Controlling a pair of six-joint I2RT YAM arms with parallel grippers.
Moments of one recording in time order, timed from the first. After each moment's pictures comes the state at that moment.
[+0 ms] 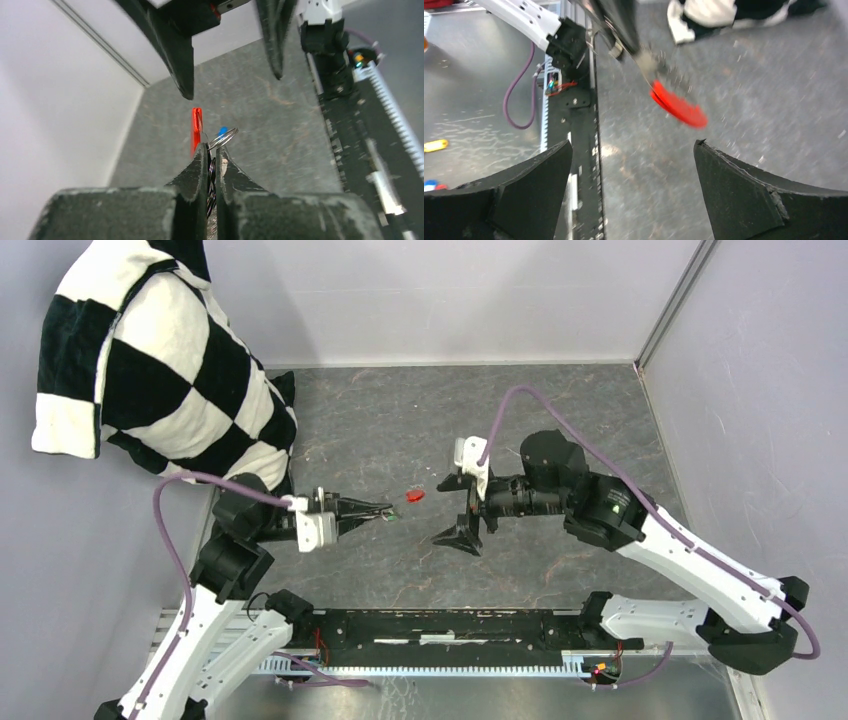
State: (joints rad) left arm -0.48 0.58 0.86 -0.29 1.00 0.62; right arm 0.94 1.09 1.29 -0.58 -0.49 -0.11
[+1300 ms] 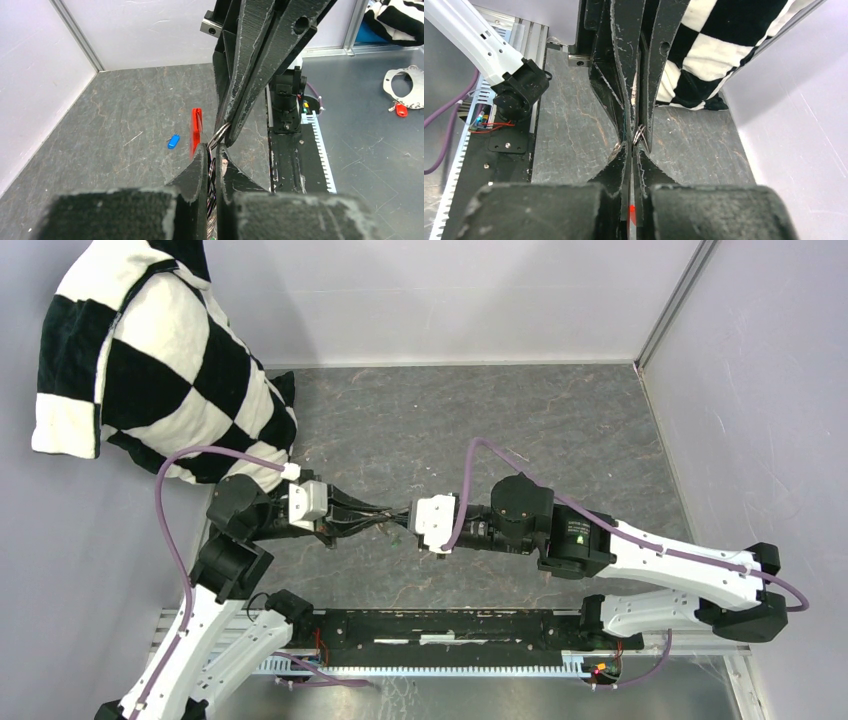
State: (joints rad) left arm -0.48 0.60 0.86 -0.19 0.99 0.09; right arm 1.32 1.15 1.24 -0.18 -0.05 -0.48
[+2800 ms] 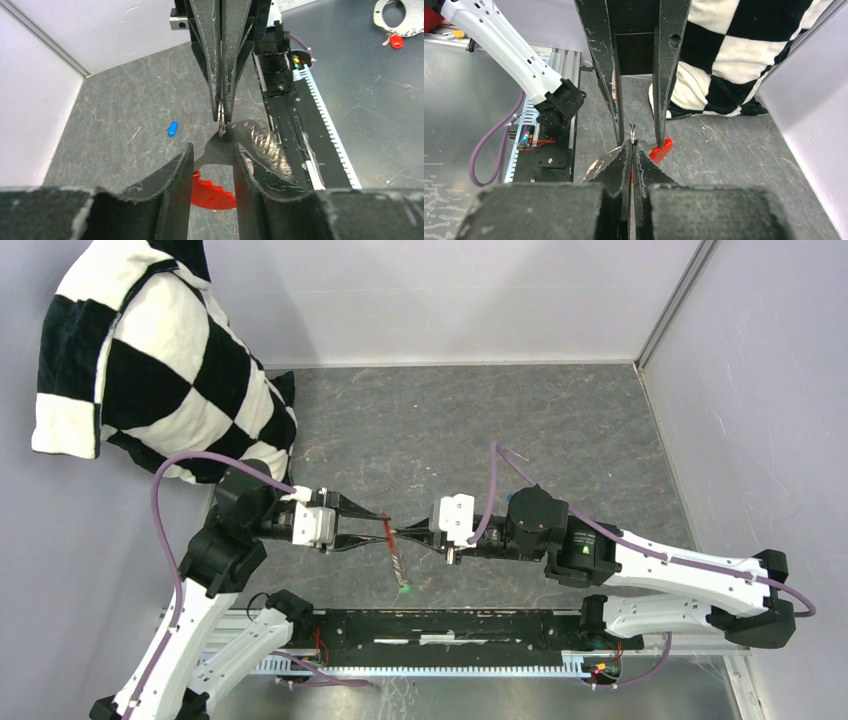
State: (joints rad) left arm -0.47 0.67 1.00 -0.57 1.11 0.55; right arm 1.32 1.05 1.08 -0.05 -0.12 -0.29
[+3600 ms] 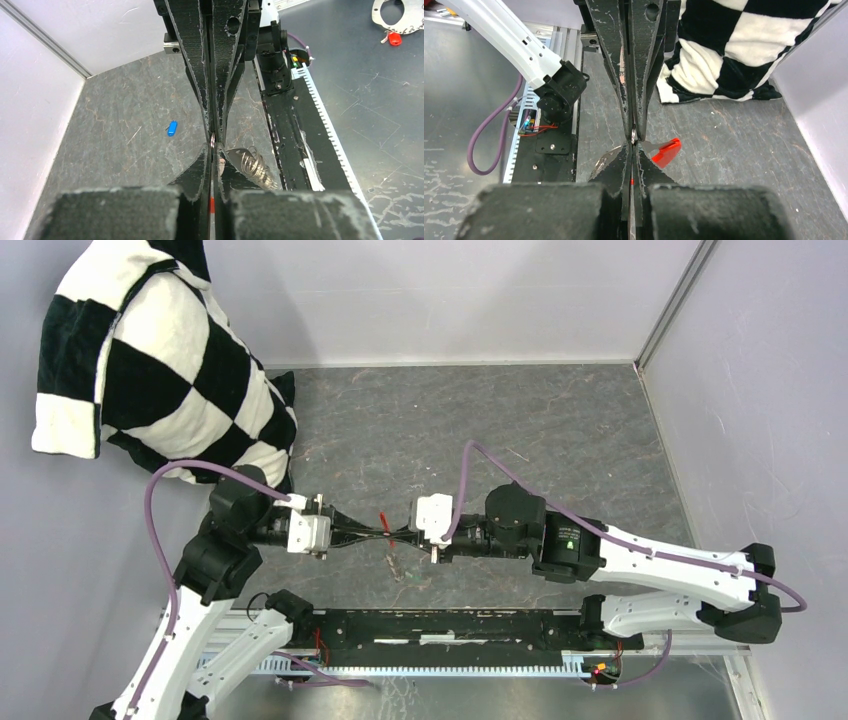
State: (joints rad) left arm -0.47 0.64 1.00 -0.60 1.12 0.56; right arm 1.32 1.13 1.12 -0.10 -0.13 -0.29
